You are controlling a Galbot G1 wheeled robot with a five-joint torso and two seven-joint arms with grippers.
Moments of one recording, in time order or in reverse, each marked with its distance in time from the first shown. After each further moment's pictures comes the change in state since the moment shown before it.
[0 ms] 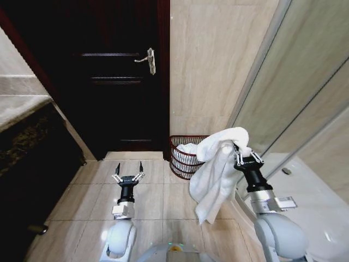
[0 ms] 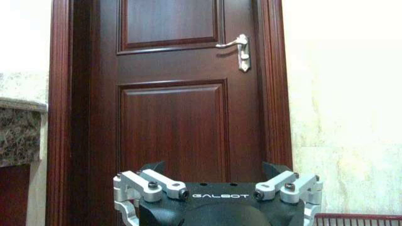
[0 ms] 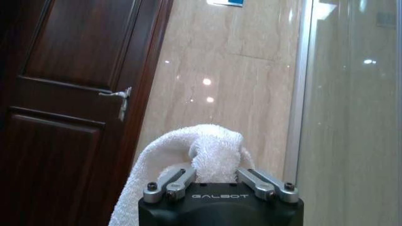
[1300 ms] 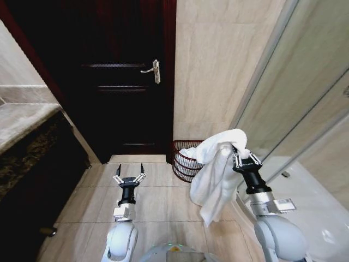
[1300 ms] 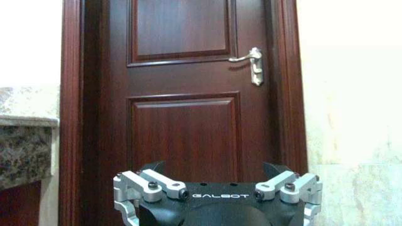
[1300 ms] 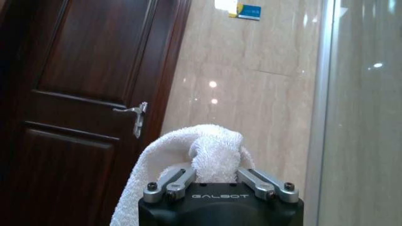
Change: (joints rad) left arm 0.022 -0.019 0.013 -0.010 0.024 -0.008 0.000; right arm -0.021 0.000 0.004 -0.005 0.005 0.024 -0.016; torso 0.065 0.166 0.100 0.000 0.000
